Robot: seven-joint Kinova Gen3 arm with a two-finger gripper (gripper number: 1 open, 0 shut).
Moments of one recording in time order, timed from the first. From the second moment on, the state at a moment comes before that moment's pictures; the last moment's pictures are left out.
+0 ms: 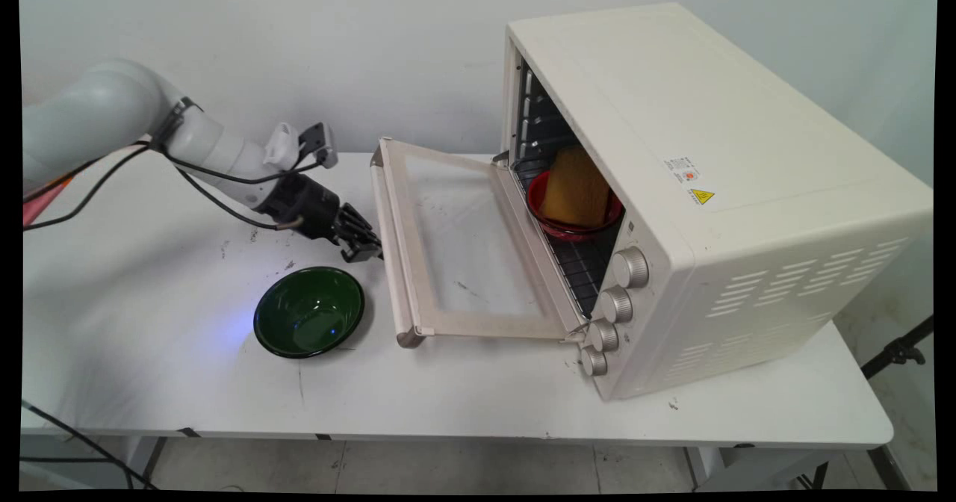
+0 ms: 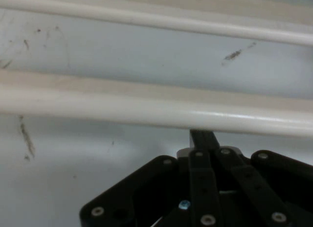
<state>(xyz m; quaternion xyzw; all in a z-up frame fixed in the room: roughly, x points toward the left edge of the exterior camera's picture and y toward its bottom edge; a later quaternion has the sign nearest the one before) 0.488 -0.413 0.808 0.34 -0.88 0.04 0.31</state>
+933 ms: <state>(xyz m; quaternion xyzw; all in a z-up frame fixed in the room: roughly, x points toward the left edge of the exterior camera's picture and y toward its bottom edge) 0.460 -0.442 0.810 0.35 -0.87 0.05 0.34</state>
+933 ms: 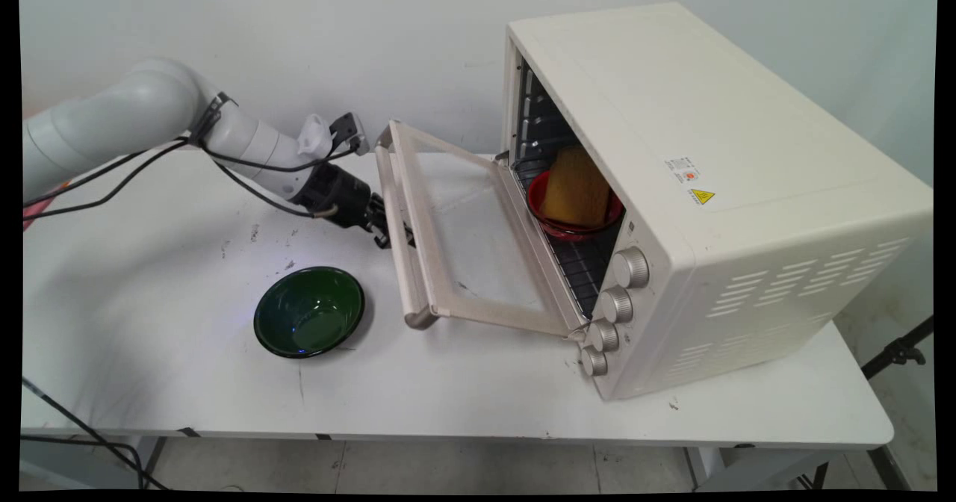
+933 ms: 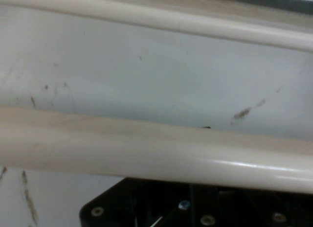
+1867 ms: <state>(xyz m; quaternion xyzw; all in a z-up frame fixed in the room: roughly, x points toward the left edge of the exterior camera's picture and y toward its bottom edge) 0.431 -0.486 0.881 0.32 -0.85 0.08 0.42</state>
